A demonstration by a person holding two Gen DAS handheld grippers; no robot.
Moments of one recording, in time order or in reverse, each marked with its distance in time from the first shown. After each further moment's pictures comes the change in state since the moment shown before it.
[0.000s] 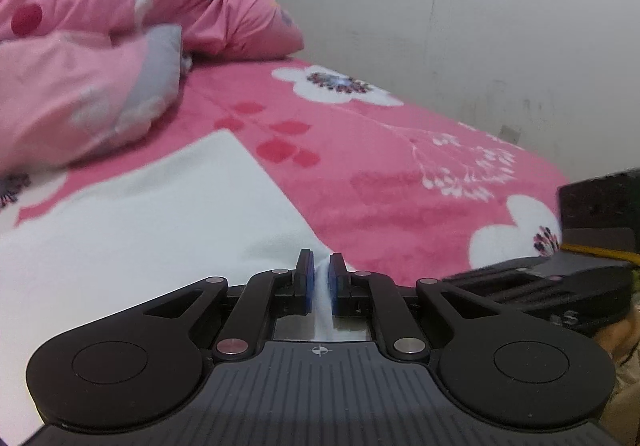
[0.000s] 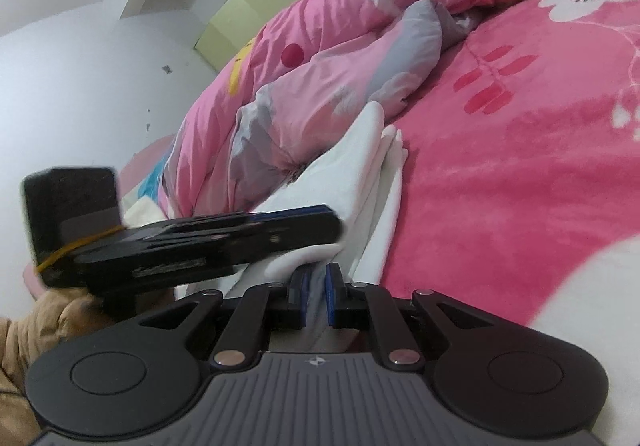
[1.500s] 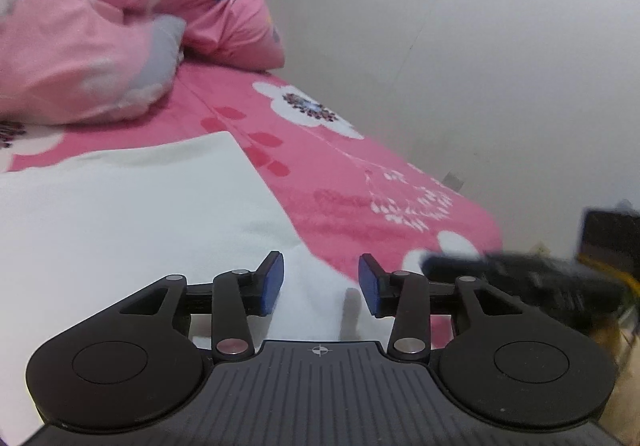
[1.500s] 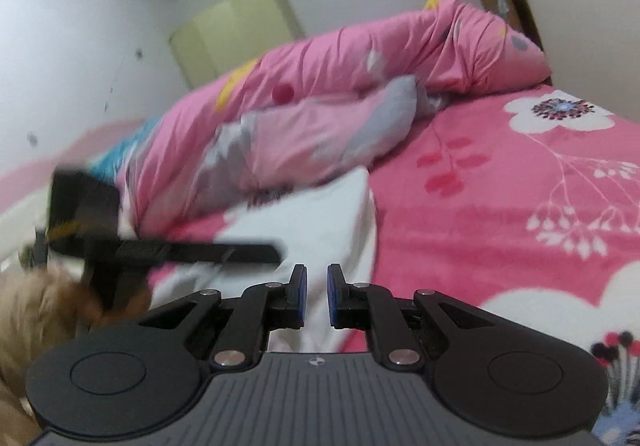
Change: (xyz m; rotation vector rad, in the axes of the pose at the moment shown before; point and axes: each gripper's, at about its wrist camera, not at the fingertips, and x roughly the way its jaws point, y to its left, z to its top) left arm -0.070 0.031 -0.019 -0.179 -0.079 -0.199; right arm -0.054 0.092 -0.005 -0.192 -0.103 -0.252
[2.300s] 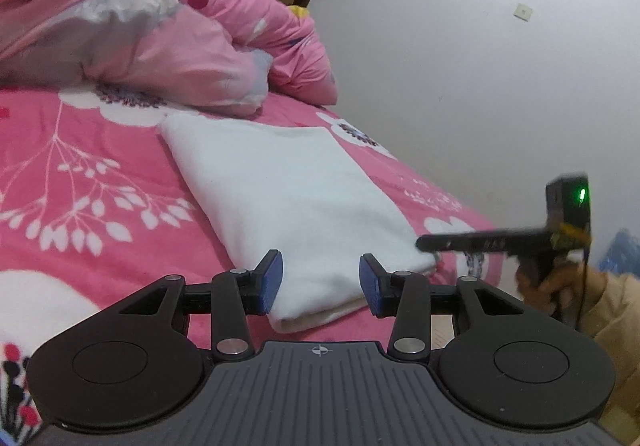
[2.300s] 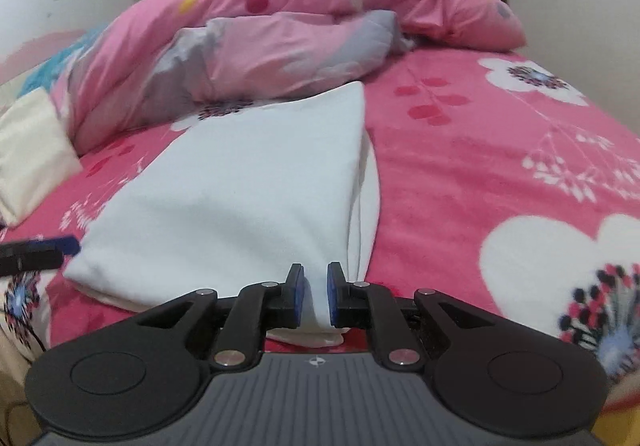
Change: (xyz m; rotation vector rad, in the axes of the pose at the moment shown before) left arm -0.144 0.024 -0.103 -0.092 -0.167 0.091; right arm 0.030 0.064 -0.025 -0.115 0.236 -0.290
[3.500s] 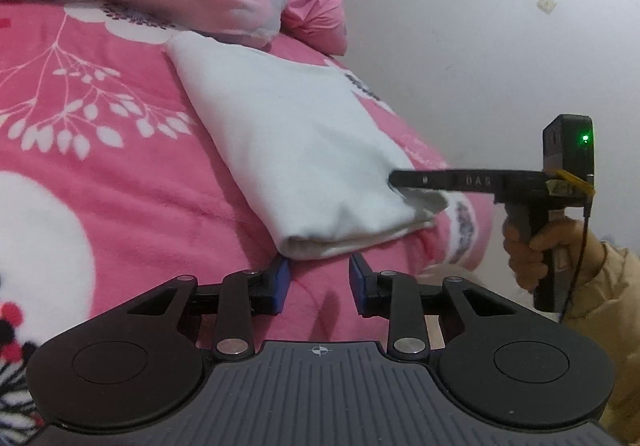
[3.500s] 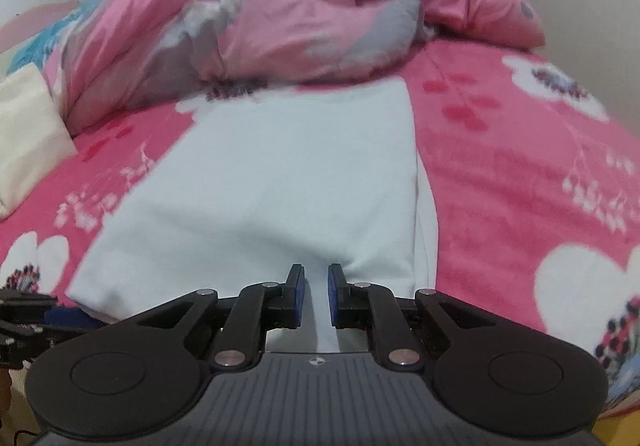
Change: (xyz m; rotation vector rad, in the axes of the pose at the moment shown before) left arm 0.011 0.020 -0.021 -0.152 0.147 -0.057; right arm 0.026 0.051 0.024 -0.063 0.058 -0.024
